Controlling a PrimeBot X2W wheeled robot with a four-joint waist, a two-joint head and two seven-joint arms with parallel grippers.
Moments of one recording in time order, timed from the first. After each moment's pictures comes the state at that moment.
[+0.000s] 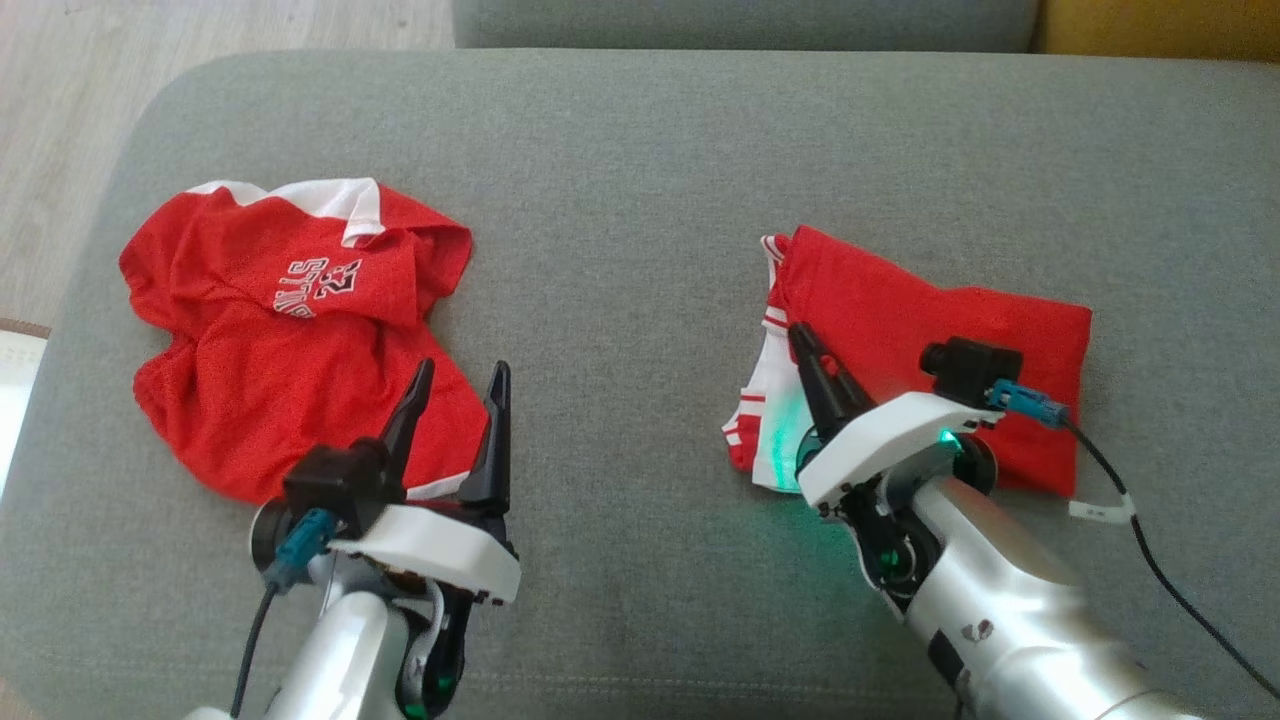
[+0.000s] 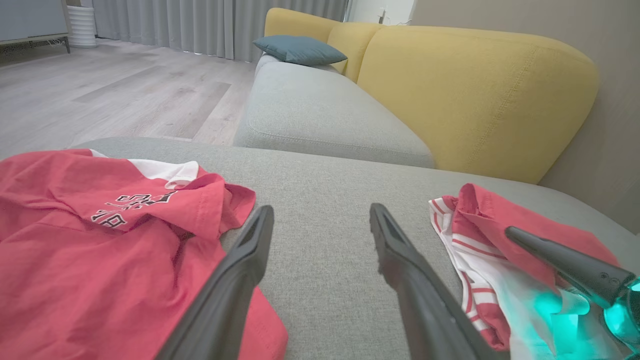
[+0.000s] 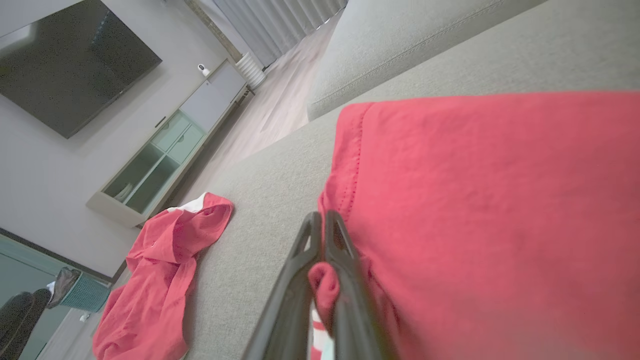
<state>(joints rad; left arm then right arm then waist) -0.16 0.05 -0.32 0.25 -0.29 0.02 -0.26 -0.57 -0.06 0.66 0.85 0.96 0.12 -0.23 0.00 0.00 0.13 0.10</state>
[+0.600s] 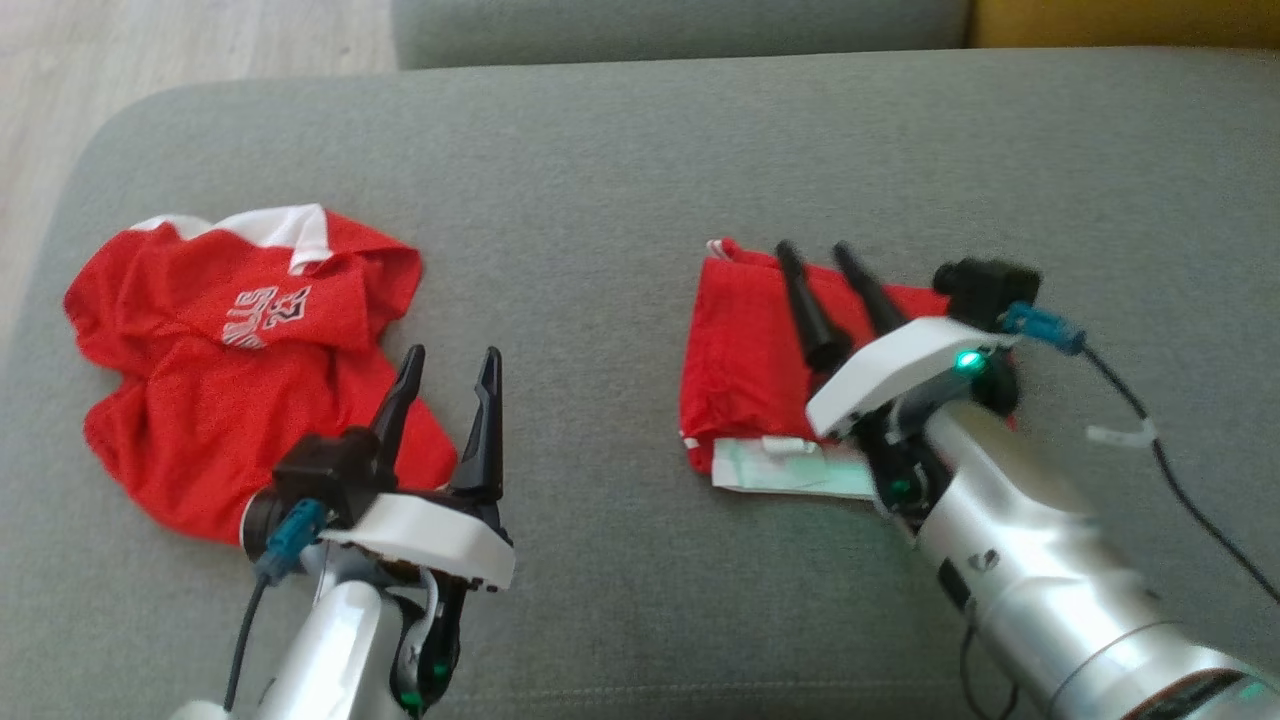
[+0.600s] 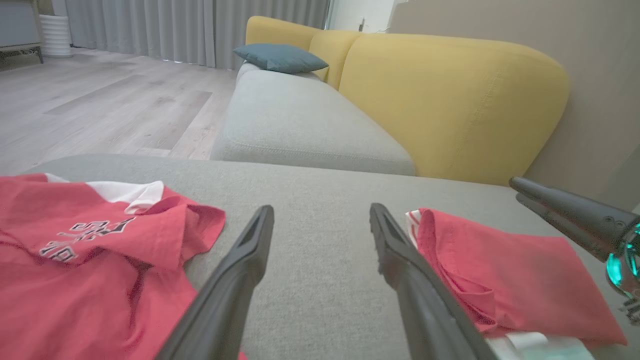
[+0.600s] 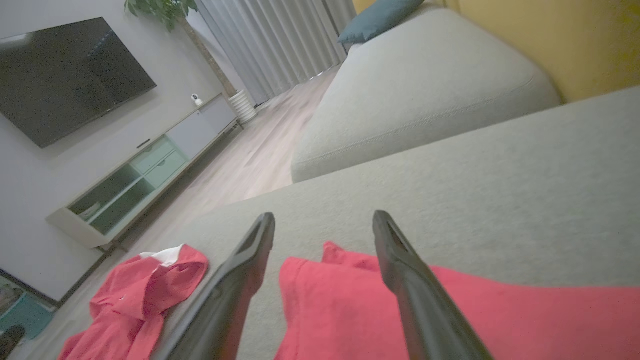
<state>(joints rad) -0.17 0.05 -0.31 0.26 -0.29 0.03 -0.26 -0.69 -0.06 0.69 0.92 0.94 0.12 -0.25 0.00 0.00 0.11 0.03</state>
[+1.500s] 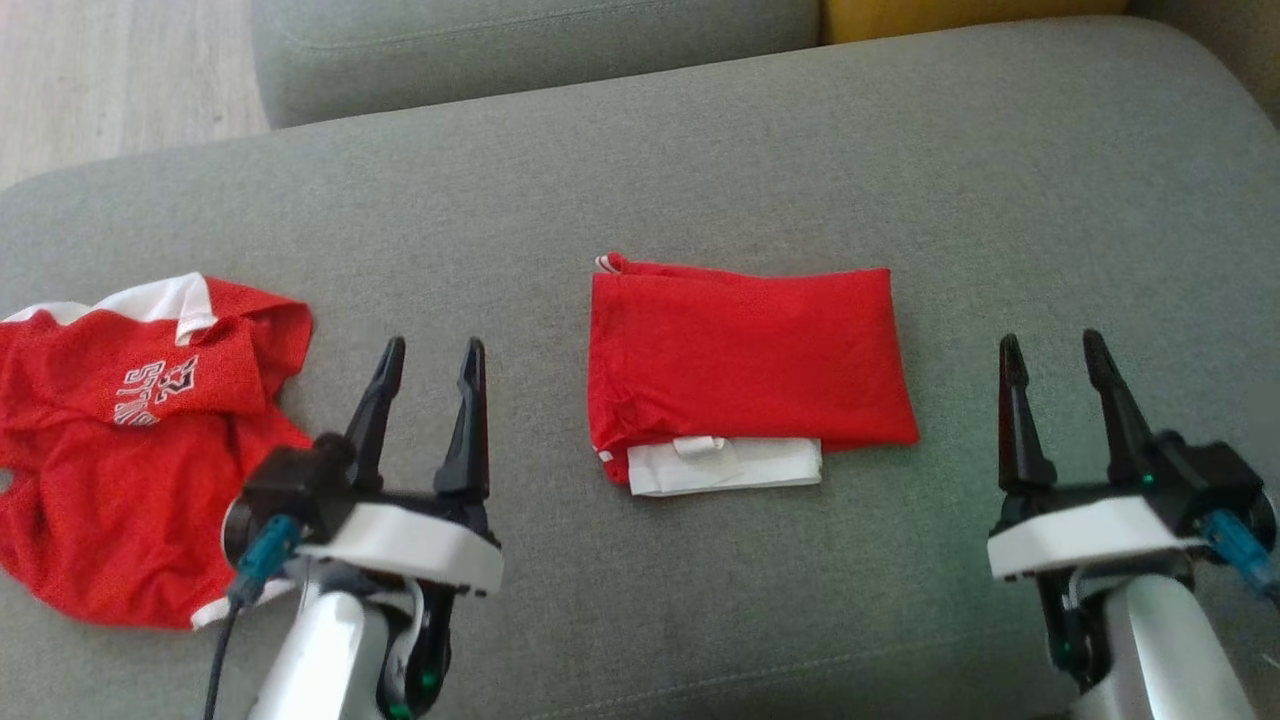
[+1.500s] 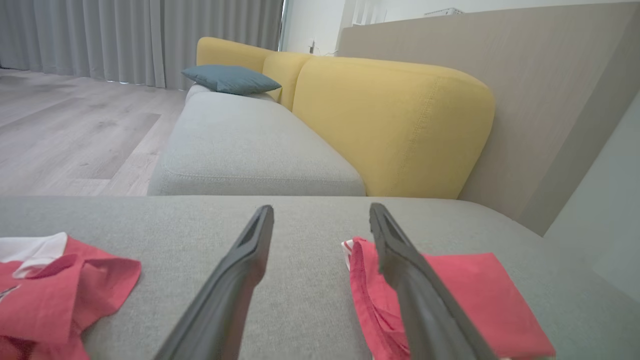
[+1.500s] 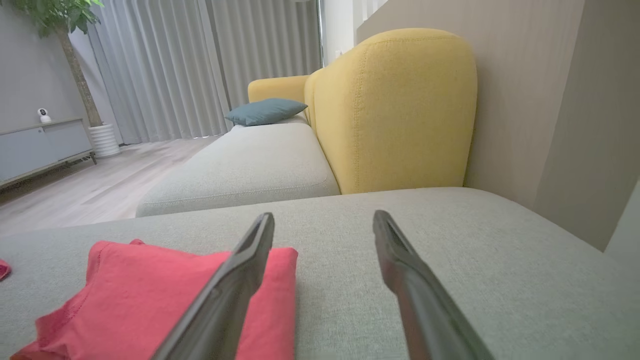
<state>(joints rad) -0.14 0.05 -0.28 0.16 -0.28 0.03 -0.26 -0.15 -0.05 -0.02 0.28 0.10 0.12 -0.25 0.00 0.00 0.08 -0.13</state>
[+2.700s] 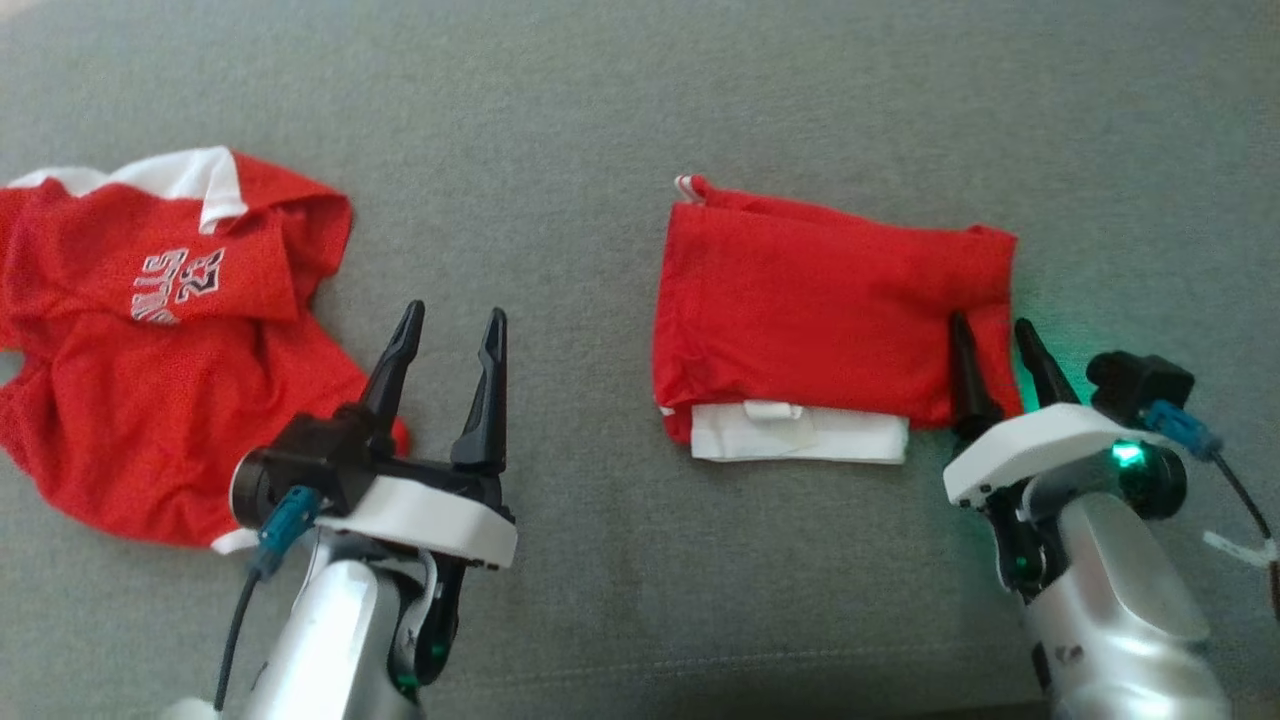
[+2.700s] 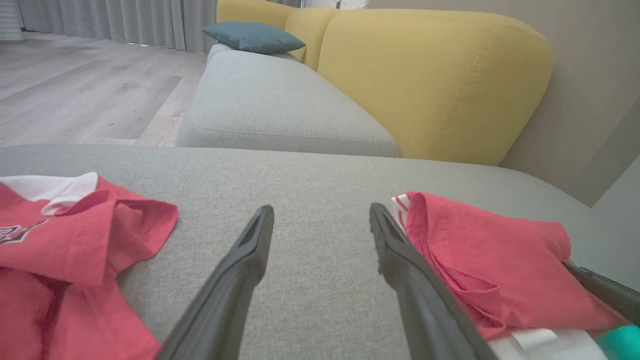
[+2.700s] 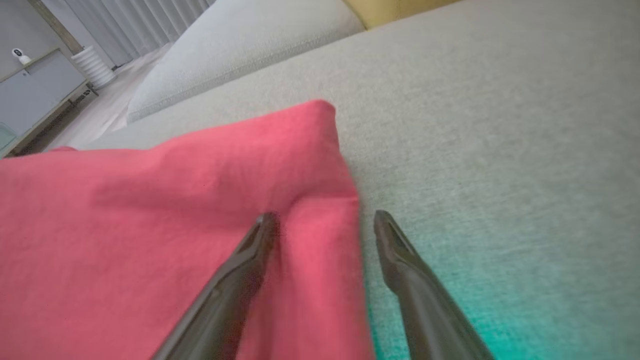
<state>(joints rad) -0.18 0.05 -0.30 0.15 -0.24 0.01 -0.26 -0.39 -0.05 0.02 0.69 0.31 0.12 -0.15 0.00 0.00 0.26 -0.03</state>
